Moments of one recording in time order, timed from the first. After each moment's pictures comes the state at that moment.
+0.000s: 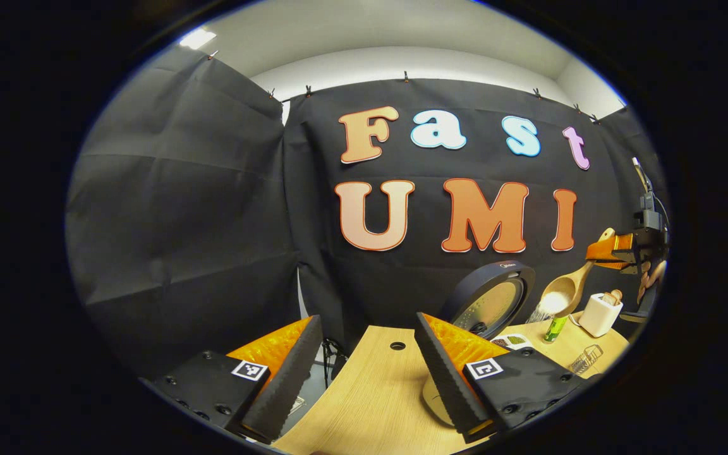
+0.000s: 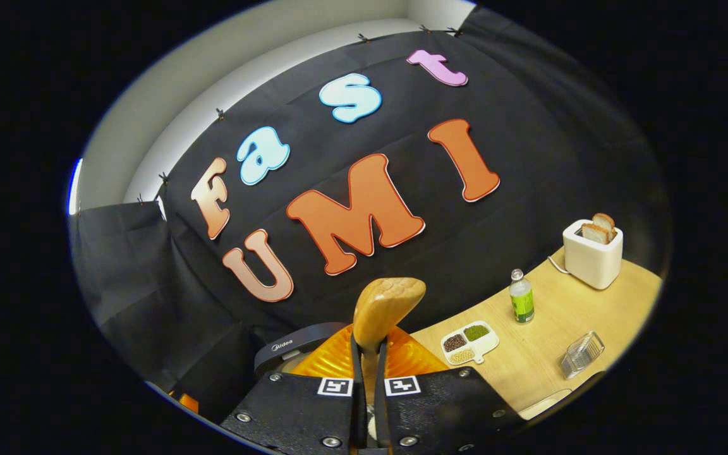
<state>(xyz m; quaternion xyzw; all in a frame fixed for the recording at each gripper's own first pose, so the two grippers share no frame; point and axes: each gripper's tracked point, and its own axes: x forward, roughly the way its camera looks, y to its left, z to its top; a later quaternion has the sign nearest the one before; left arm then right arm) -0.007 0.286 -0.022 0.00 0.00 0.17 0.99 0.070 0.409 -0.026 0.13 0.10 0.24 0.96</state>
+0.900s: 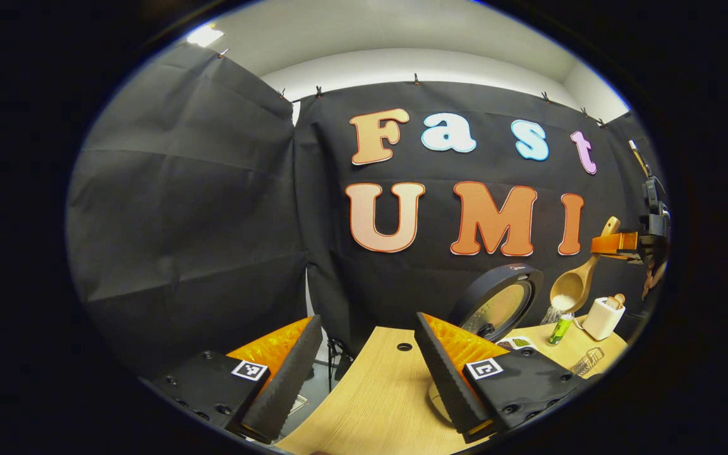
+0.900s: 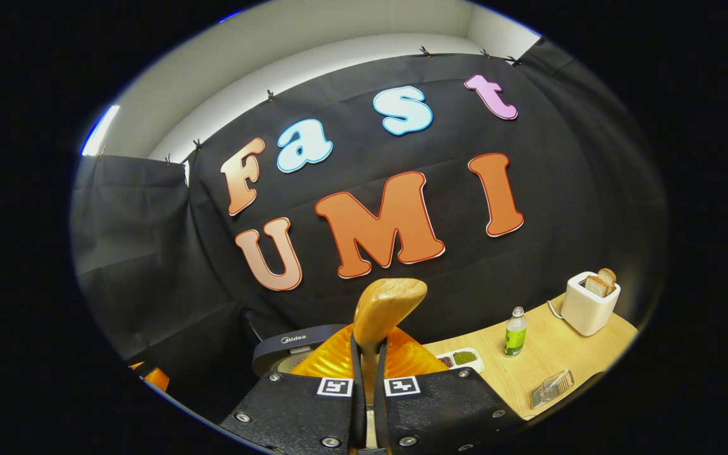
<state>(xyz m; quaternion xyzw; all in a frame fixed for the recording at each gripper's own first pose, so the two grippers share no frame) -0.017 0.301 -0.021 -0.01 0.00 0.18 0.98 0.050 0.432 -0.006 0.05 0.06 0.27 0.96</state>
